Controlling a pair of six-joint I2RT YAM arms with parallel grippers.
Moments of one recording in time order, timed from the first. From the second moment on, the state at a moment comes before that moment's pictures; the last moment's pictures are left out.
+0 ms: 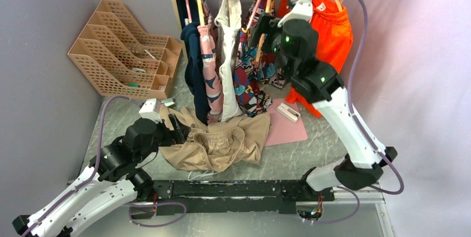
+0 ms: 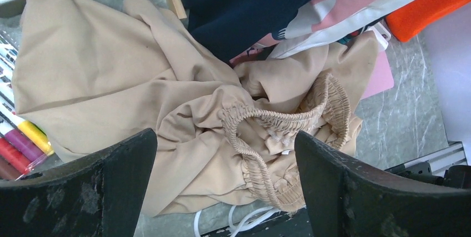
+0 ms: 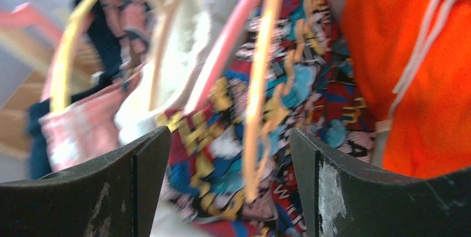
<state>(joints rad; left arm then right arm) -0.78 0.50 0.65 -0.66 -0.32 -0.72 0.79 1.39 1.88 -0.57 0.60 0.31</state>
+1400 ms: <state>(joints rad) -0.78 0.49 0.68 -0.62 -0.33 -0.55 0.40 1.46 1.83 -0.52 0.31 0.31</state>
